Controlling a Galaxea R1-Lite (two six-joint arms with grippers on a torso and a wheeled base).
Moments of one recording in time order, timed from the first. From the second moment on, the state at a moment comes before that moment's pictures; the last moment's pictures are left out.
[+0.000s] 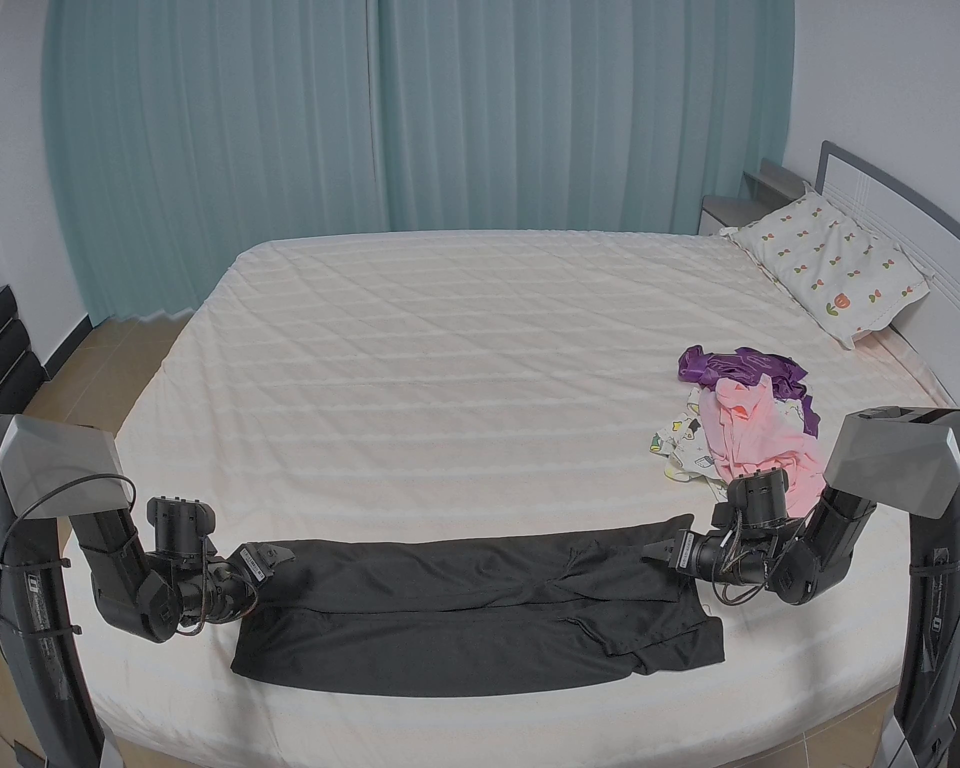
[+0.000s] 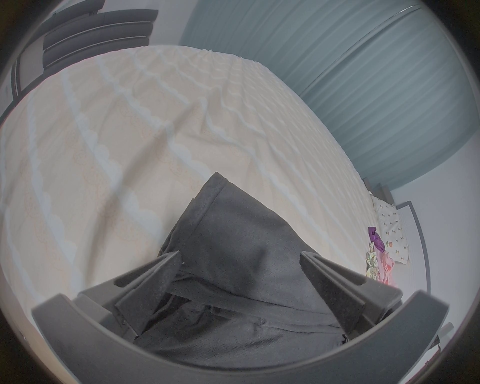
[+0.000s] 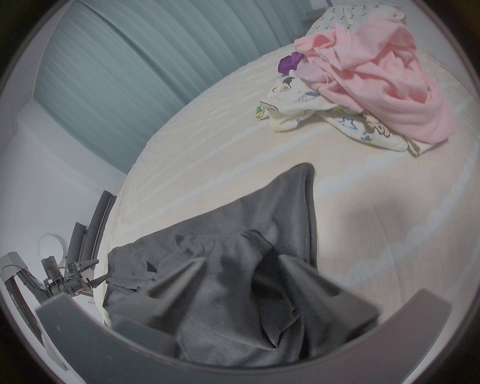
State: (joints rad) left arm 0.00 2.26 -0.48 -1.03 -0.14 -0.75; right arm 0.21 2.36 -0.74 -0.91 0.20 0.49
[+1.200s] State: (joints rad) left arm 0.04 2.37 -0.81 -0.81 -0.05 -0.56; right arm 0.17 2.28 -0.62 -1.01 0.11 0.73
